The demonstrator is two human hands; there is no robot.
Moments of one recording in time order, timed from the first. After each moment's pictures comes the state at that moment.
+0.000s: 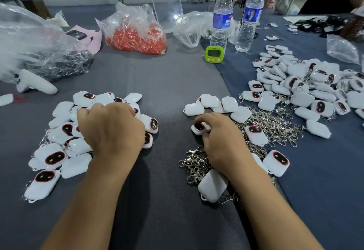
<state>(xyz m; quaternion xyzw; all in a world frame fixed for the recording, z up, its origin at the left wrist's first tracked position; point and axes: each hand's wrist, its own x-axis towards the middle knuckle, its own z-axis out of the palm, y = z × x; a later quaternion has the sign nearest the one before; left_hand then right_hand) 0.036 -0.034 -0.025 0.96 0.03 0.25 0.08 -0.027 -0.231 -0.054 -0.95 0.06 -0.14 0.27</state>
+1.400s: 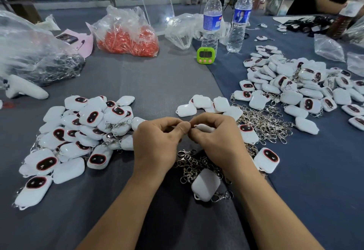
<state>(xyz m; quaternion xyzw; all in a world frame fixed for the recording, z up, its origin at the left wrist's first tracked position) 0.003 -0.097 -0.054 0.81 -0.11 0.08 0.58 -0.041 -0.232 -0.042 -0.78 0.11 -0.13 0.61</state>
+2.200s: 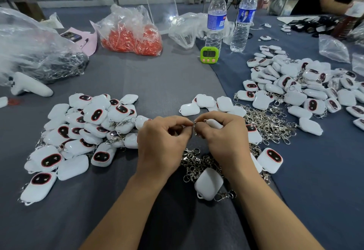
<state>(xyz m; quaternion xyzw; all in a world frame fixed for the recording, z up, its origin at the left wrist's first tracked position) -0.004 -0.096 -0.049 0.83 -0.16 0.18 0.50 -0.038 -0.227 -0.045 -0.77 0.14 -0.22 0.58</state>
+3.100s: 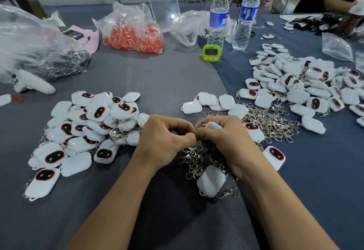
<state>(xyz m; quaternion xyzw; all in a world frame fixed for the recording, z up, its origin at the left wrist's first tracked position) 0.009 -0.083 -0.055 0.77 -0.22 -0.04 0.60 -0.043 -0.235 -0.042 -0.72 0.10 -0.03 0.69</state>
